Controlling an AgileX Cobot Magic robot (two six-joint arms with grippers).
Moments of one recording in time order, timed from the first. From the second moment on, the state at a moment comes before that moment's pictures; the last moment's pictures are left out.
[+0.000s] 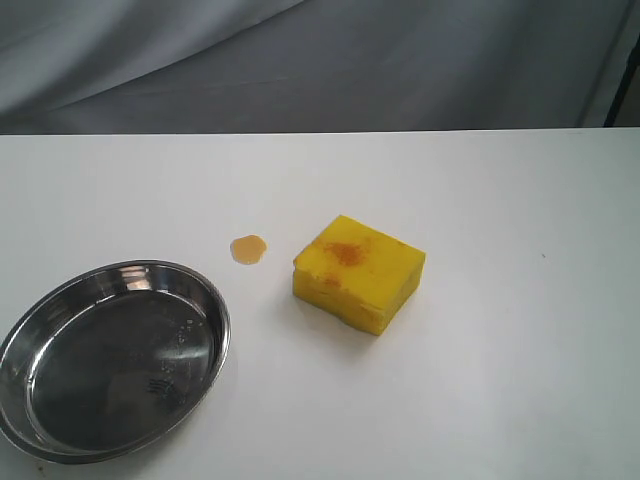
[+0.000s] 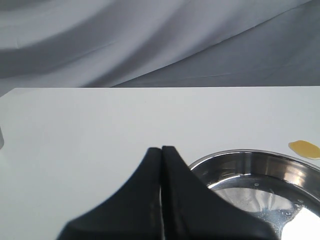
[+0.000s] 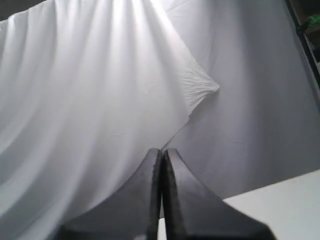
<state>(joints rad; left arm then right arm) 0.05 0.00 0.00 0.04 0.26 -0.01 0.06 0.00 -0.14 0.65 0.00 -0.25</state>
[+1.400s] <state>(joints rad) 0.05 0.00 0.00 0.04 0.26 -0.01 0.43 1.46 -1.03 0.32 0.68 -0.41</state>
